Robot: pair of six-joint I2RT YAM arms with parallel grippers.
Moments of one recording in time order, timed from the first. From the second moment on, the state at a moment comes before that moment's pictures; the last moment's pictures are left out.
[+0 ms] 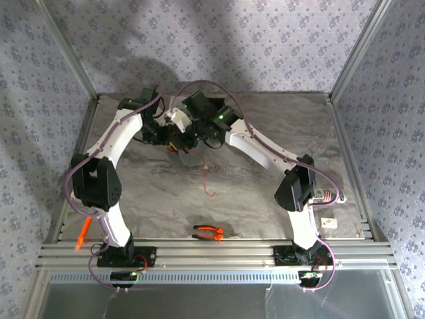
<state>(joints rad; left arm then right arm) -0.26 1.82 1.66 -1.15 0.21 -0.10 0.84 2.01 2.07 -0.86 -0.39 -0.07</state>
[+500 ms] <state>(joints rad) -0.14 1.60 1.55 -1.05 0.26 -0.23 0.89 1.93 1.64 -0.62 -0.36 -0.01</state>
